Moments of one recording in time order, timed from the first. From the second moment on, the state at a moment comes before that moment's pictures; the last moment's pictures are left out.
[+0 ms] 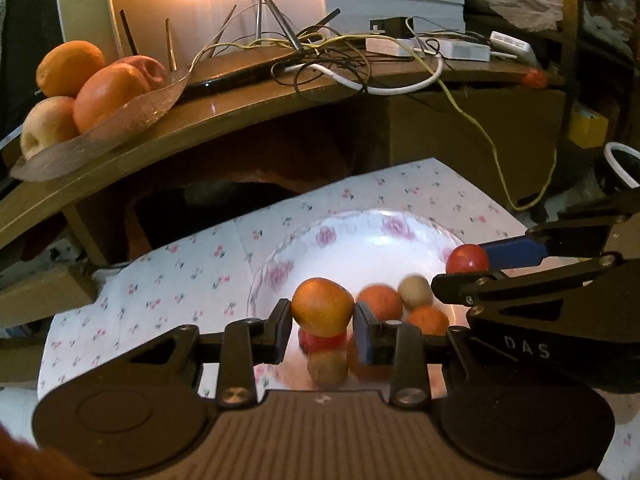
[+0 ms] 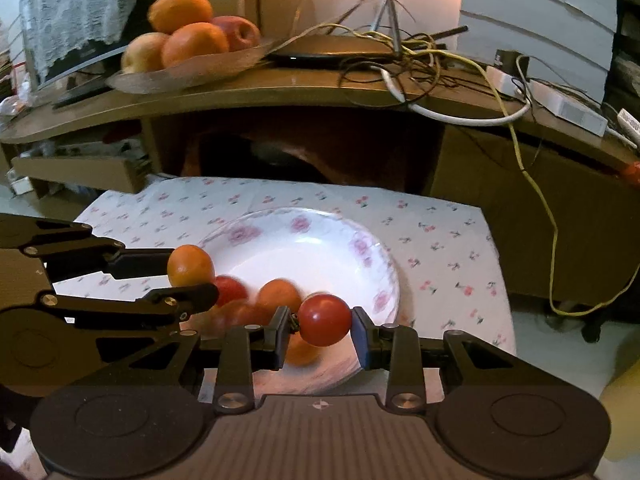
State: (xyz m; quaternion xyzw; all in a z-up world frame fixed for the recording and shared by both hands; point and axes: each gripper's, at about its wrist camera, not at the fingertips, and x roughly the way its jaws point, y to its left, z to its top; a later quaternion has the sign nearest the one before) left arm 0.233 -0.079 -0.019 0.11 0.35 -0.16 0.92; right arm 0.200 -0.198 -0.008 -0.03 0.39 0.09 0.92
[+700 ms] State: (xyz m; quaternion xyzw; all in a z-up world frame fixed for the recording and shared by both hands) left arm 0.270 -0.085 -0.046 0.11 0.37 -0.15 0.91; right arm 0.247 -0.198 -0.028 -0.04 0.40 0.09 0.91
